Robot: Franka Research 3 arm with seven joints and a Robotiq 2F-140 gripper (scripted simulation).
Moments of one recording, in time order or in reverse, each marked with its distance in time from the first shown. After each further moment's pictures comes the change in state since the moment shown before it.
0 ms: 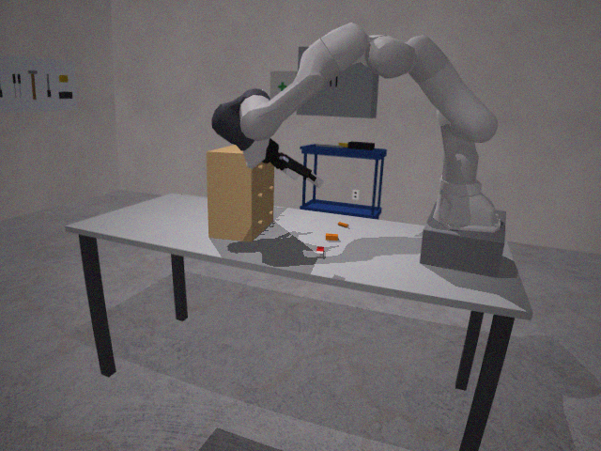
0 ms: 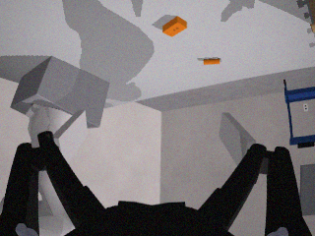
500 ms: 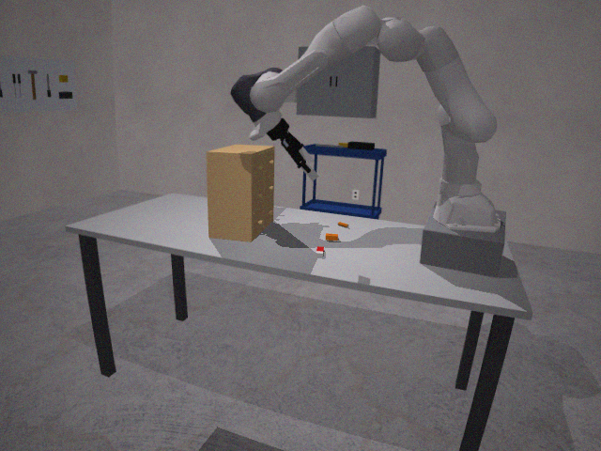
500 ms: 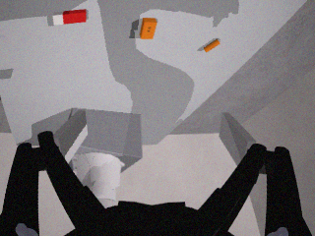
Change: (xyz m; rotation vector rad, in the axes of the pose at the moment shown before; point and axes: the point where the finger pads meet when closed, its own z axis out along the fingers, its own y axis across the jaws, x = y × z) arm -0.049 0.037 0.016 0.192 0.194 0.478
